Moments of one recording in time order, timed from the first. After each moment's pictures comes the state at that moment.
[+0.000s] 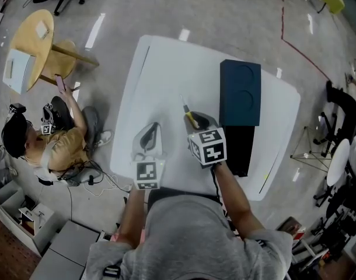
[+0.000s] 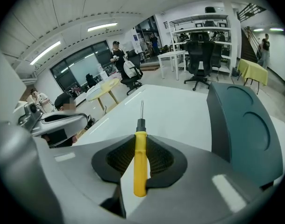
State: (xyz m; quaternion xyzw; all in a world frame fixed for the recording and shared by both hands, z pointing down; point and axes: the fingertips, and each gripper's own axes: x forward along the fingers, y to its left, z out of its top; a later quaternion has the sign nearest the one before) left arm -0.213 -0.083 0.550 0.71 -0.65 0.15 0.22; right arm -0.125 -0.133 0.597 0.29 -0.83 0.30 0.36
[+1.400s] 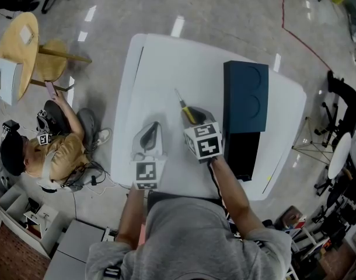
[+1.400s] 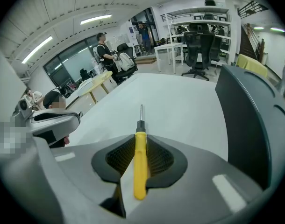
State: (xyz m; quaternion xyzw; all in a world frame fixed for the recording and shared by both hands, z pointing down) left arm -0.222 -0.116 0.599 0.72 -0.62 0.17 0.26; right arm -0.143 -0.167 0.659 0.30 -0.81 0.31 0.40
